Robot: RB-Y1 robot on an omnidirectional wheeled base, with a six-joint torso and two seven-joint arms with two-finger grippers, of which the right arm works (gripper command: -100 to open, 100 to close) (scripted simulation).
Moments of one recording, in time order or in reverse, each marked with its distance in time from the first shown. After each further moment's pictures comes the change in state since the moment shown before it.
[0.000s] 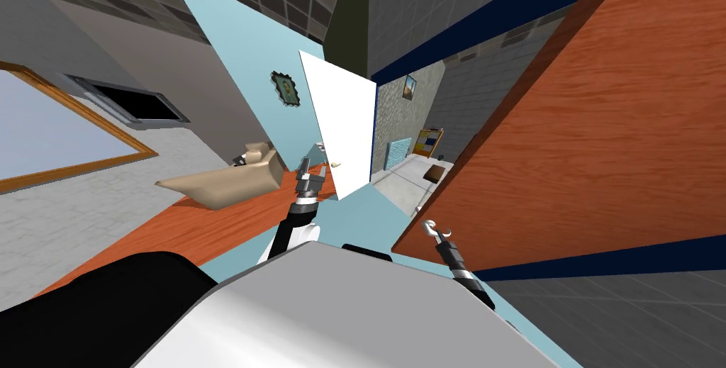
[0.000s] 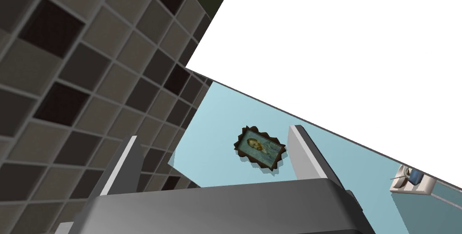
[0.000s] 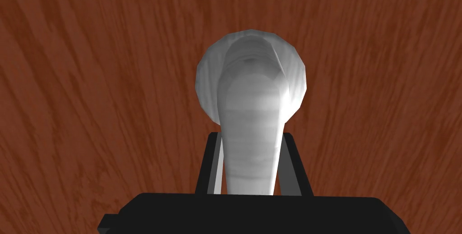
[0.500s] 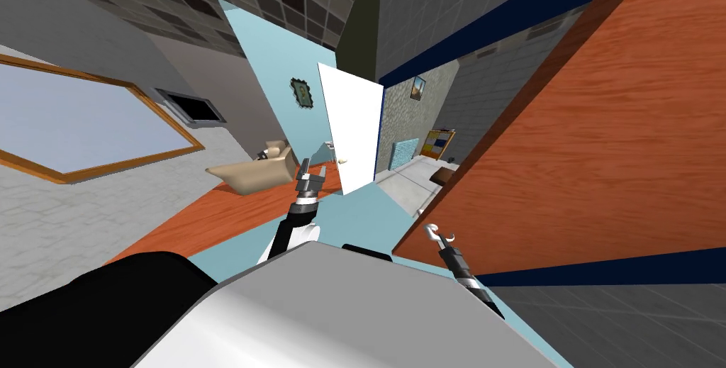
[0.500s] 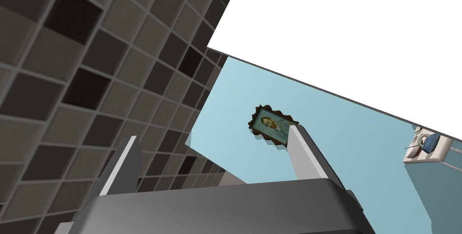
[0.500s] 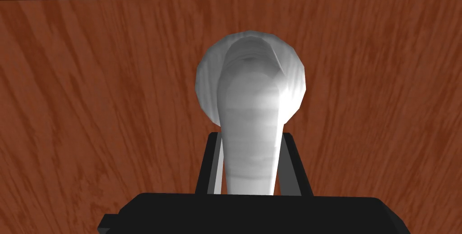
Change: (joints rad) arm 0.017 -0.011 0.008 0.044 0.004 -0.068 -0.014
